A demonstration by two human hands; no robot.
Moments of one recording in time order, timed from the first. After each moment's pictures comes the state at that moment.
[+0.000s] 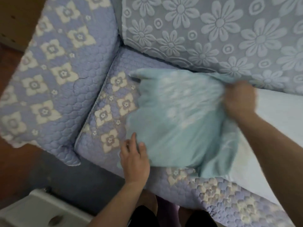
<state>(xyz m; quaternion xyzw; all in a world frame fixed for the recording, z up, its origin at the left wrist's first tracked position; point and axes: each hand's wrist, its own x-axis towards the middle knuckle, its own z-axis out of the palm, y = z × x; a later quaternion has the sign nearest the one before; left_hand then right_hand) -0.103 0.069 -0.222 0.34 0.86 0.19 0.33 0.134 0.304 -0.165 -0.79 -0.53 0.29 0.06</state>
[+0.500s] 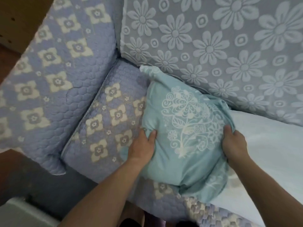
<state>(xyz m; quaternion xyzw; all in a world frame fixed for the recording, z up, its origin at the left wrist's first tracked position) -0.081 0.177 -0.212 0.35 0.81 0.11 0.45 0.189 0.258 -0.183 -0.85 -0.36 0.38 0.12</state>
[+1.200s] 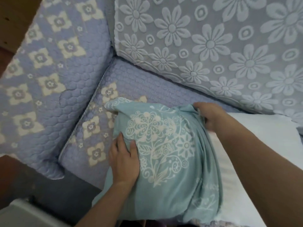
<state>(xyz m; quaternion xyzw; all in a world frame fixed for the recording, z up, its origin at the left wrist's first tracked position) -0.099 0.134 -0.225 0.32 0.88 0.16 0.30 0.122 0.359 -0.219 -0.76 -0.21 0.61 0.07</state>
